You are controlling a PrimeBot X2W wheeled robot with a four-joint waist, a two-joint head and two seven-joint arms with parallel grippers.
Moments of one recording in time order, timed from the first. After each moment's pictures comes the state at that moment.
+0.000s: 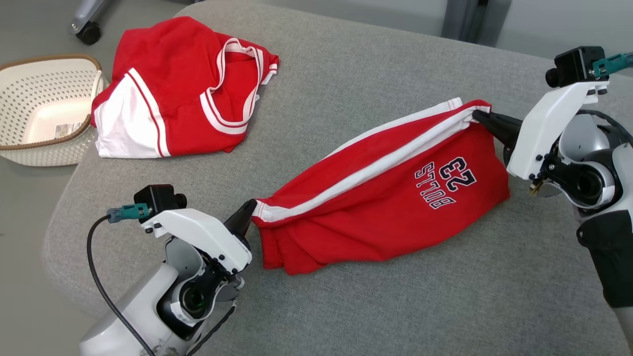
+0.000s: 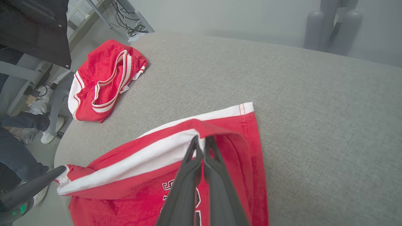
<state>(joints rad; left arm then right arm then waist) -0.50 0.34 -0.75 0.29 -1.47 0.26 0.06 -0.75 -0.28 0.26 0.44 0.74 0.13 0.66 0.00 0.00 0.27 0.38</state>
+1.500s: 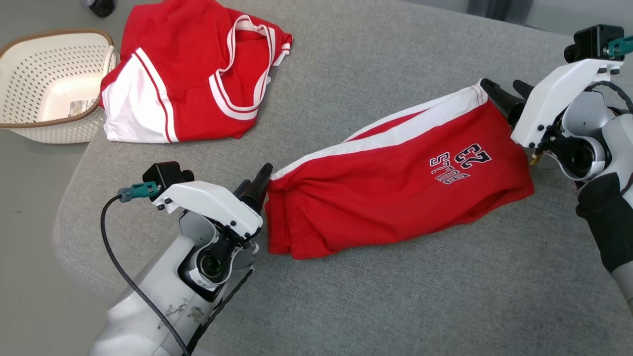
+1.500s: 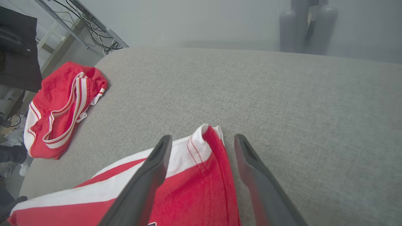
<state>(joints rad) -0.63 0.18 -0.70 0.57 -1.50 0.17 0.02 -0.98 -0.27 0.39 0.86 0.76 0.13 0.38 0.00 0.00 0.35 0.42</state>
